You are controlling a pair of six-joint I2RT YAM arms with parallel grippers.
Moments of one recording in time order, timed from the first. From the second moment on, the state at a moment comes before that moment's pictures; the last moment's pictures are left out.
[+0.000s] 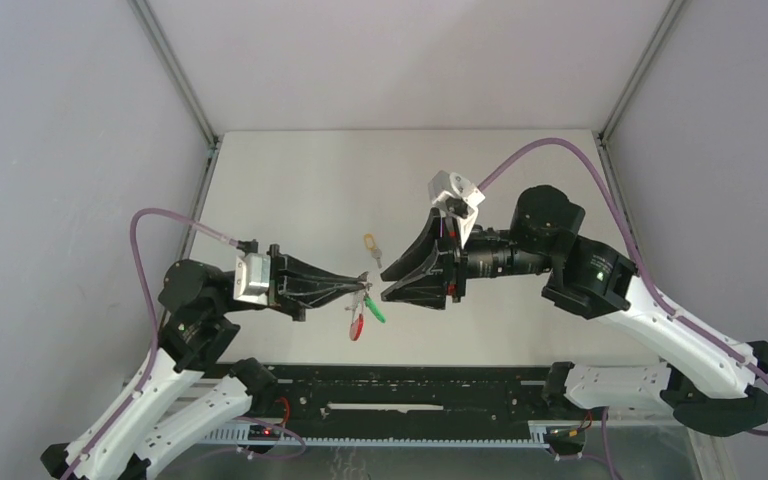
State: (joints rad) left arm -0.68 0.59 0.83 0.13 0.85 -0.10; right arm 1.04 1.09 1.42 -0.36 -0.58 0.28
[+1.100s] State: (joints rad) left arm -0.68 0.60 0.83 0.13 0.87 -0.14; right arm 1.12 1.17 1.48 -0.45 -0.45 0.09
